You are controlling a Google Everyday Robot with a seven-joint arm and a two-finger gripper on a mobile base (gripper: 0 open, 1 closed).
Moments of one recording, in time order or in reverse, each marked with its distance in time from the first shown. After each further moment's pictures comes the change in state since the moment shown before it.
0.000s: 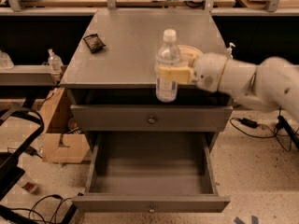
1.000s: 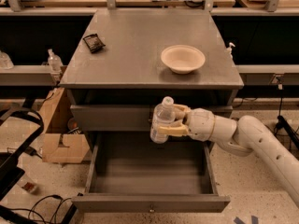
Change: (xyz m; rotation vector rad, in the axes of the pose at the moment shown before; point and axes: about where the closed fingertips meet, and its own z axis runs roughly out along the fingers) arm 0.156 0.058 -0.016 -0.216 -0.166 -0.088
